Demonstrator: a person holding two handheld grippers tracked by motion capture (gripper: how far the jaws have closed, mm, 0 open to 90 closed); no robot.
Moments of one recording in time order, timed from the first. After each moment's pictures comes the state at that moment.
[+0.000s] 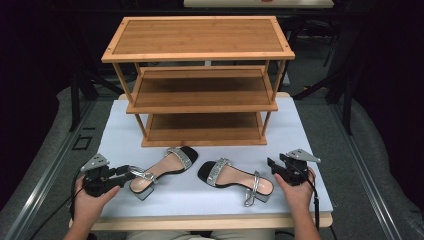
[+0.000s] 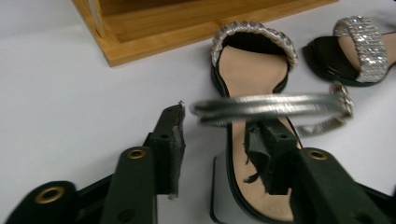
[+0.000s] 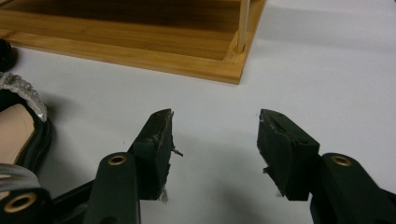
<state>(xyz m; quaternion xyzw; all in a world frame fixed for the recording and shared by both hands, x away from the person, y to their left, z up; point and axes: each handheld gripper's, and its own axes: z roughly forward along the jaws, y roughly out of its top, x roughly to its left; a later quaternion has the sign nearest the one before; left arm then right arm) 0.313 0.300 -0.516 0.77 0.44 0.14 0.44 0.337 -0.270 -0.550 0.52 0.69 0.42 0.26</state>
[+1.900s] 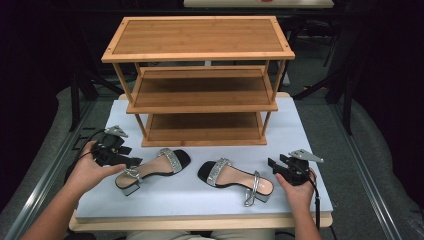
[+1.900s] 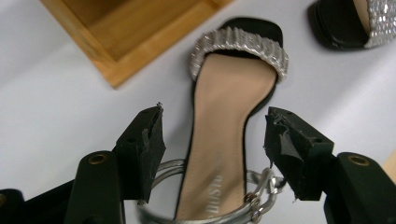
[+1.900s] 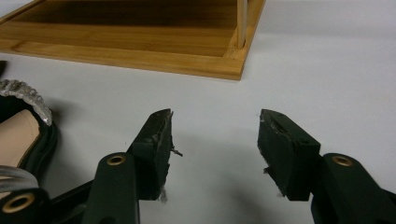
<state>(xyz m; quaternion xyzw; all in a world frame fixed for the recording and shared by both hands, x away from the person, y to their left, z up) 0.371 0.261 -0.446 0.88 0.39 0.09 0.26 0.338 -0.277 -0.554 0.53 0.69 0.44 0.23</state>
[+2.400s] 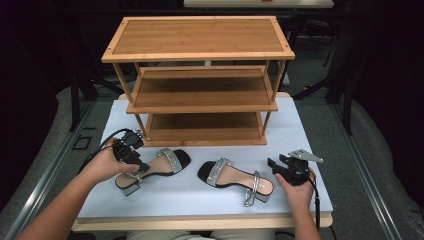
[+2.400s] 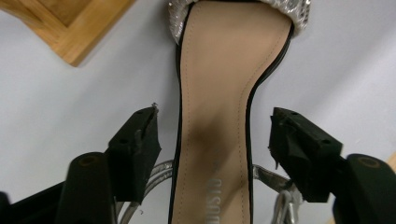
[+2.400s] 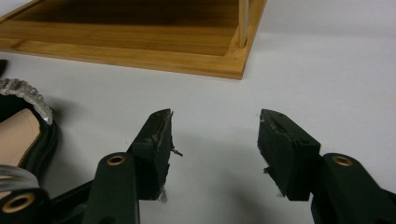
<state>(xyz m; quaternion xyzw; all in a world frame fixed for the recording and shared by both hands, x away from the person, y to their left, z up) 0.399 0.226 -0.472 0.93 0.35 0.03 0.13 0.339 -0.276 -0.555 0.53 0.69 0.44 0.23</state>
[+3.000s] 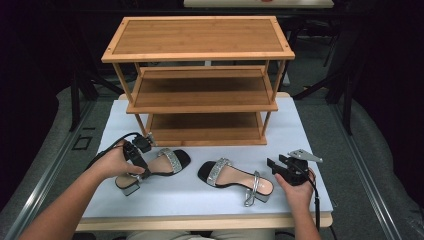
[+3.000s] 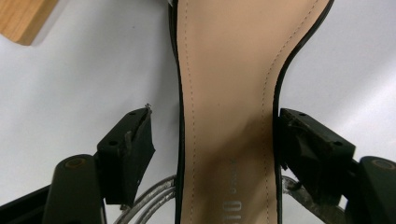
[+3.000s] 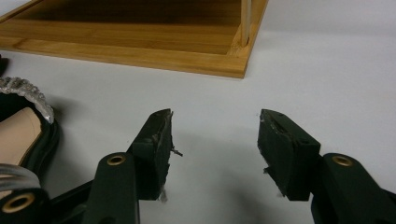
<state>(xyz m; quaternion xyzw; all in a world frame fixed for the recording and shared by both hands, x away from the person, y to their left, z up) 0.417 0.214 -0.504 0.94 0.34 -0.01 0.05 0.339 -0.276 -0.555 0.53 0.69 0.43 0.23</state>
